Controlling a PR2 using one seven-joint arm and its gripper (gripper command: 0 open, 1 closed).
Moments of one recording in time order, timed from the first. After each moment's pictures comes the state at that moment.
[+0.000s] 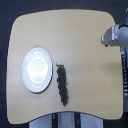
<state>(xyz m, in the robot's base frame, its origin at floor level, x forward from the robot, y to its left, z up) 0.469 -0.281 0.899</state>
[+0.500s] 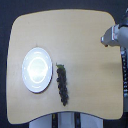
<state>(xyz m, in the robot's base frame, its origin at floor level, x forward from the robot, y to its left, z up) 0.469 -0.281 0.899</state>
